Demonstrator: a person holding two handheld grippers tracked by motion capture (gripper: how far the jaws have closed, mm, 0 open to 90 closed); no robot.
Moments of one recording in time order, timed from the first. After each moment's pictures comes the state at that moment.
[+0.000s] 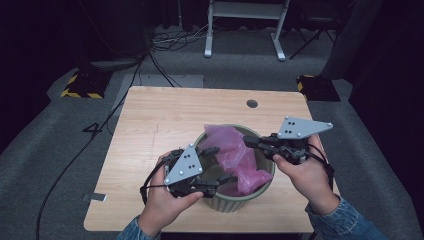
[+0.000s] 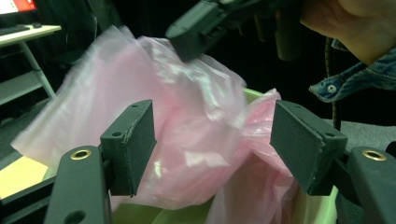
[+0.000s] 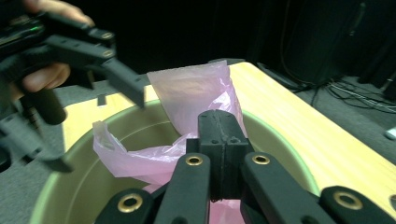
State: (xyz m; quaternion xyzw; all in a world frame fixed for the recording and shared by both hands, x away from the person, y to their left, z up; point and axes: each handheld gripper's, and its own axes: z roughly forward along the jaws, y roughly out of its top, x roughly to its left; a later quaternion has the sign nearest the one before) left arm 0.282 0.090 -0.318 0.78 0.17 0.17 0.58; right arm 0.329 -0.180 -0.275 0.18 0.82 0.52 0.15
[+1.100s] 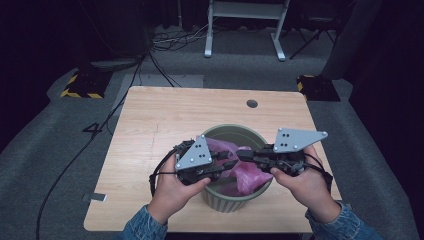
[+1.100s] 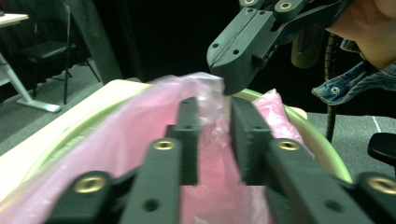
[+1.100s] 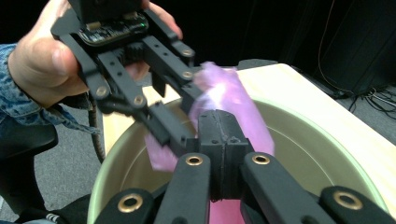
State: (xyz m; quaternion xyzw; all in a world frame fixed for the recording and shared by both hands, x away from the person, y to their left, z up) left arm 0.302 0.078 -0.320 0.80 0.15 0.14 0.57; right arm 0.313 -0.172 -0.280 0.13 0.84 0.52 0.12
